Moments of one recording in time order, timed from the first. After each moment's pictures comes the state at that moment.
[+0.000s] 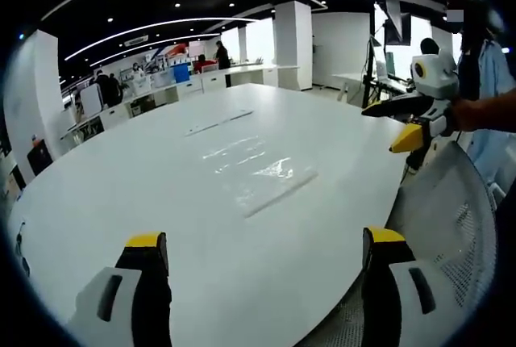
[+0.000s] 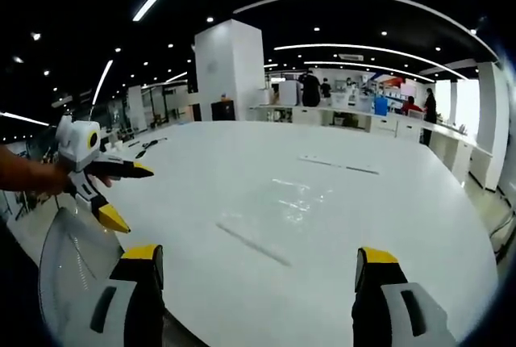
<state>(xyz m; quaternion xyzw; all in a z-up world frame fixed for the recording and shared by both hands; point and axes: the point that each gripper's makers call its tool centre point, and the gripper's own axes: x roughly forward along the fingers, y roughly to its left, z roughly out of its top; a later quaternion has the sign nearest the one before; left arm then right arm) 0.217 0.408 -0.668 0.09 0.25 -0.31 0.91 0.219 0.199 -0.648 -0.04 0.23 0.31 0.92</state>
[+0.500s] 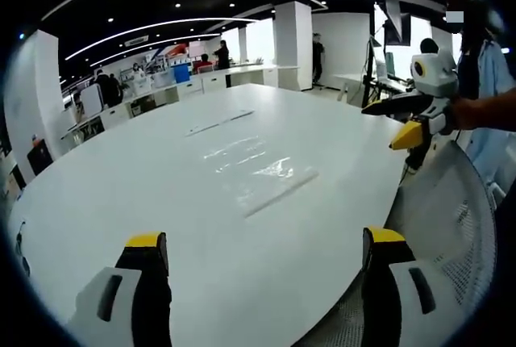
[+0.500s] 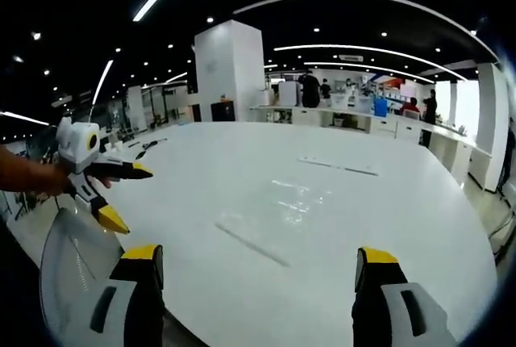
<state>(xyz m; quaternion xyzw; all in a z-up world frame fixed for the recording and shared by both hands) 0.214 0.409 -0.667 0.09 0.25 -0.31 0.91 0.218 0.199 -0.645 -0.04 0.23 0.31 0.92</state>
